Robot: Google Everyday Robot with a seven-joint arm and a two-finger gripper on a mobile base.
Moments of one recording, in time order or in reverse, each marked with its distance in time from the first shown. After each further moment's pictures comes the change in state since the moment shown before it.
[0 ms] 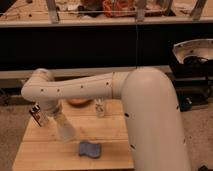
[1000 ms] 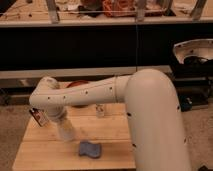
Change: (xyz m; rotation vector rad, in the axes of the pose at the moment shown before) arm 0.009 0.014 0.036 -0.016 0.006 -0.020
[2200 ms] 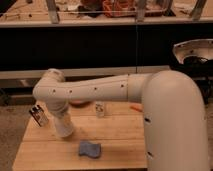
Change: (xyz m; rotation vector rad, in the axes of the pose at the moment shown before) arm 0.006 -0.003 -0.066 0.120 -0.046 0.001
